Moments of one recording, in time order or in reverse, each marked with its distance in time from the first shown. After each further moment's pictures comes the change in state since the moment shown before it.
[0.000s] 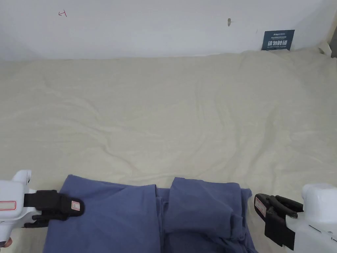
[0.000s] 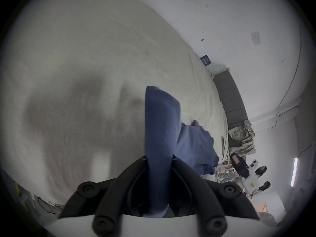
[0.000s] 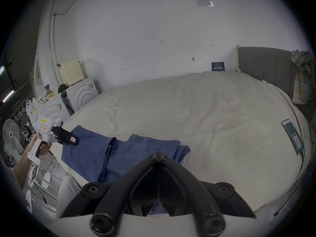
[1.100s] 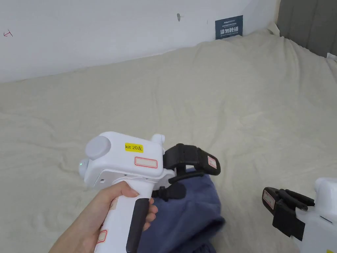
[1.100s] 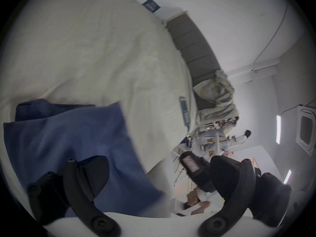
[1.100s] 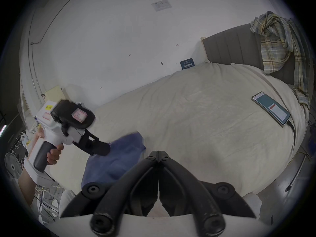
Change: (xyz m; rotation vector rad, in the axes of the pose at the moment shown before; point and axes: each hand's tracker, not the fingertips) left arm 0.260 -0.039 -0.225 -0.375 -0.309 -0.228; right arm 0.094 -0.023 0.049 0.082 -0.100 -0.234
